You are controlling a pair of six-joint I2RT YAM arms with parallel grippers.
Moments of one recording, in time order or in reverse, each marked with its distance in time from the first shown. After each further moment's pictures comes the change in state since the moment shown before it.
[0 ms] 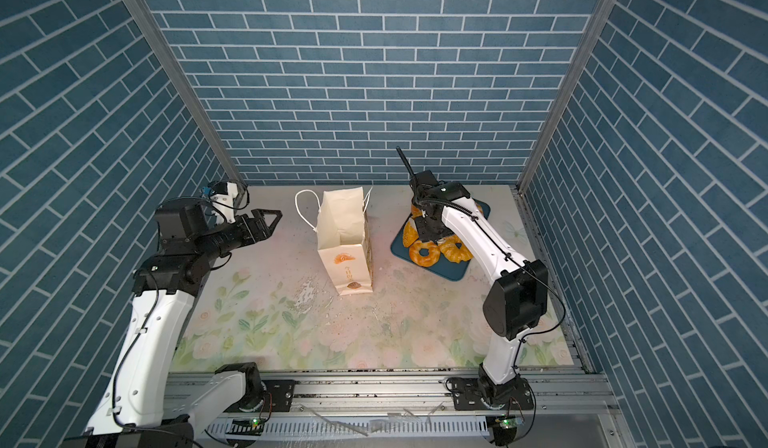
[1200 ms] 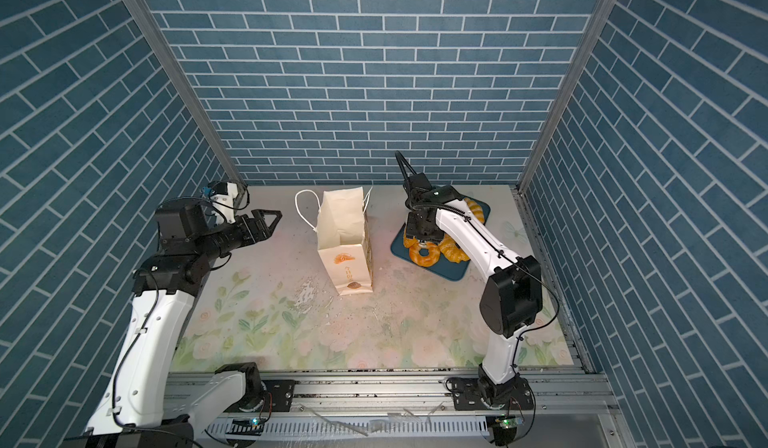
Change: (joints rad) left arm 0.000 0.000 0.000 -0.005 -0.006 0.010; right arm 0.032 0.013 -0.064 0.107 -0.118 0.418
